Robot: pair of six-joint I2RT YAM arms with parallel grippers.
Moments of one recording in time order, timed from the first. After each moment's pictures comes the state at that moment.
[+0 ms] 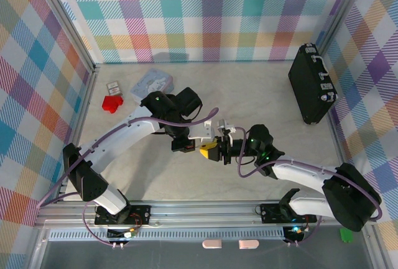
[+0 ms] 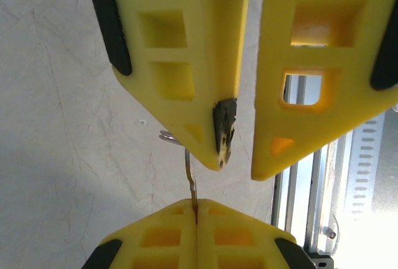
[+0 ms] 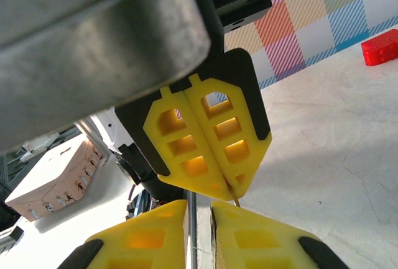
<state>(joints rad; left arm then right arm) -0.83 1.57 1.61 -1.38 0.27 0.65 0.74 1.21 0.43 0.75 -0.84 0.43</state>
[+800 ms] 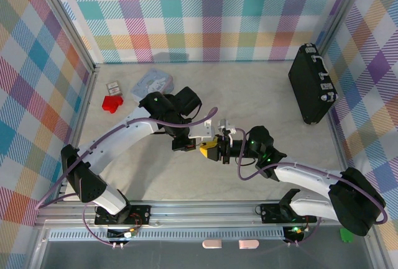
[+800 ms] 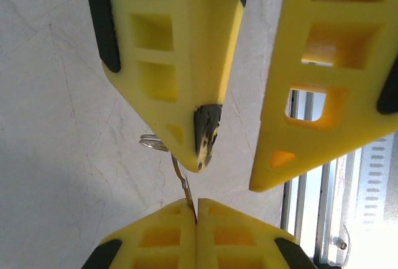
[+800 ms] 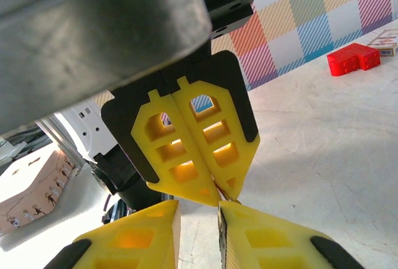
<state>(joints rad) -0.83 1.55 1.59 -1.34 0.27 0.65 0.75 1.15 0.43 0.68 -0.71 0.39</state>
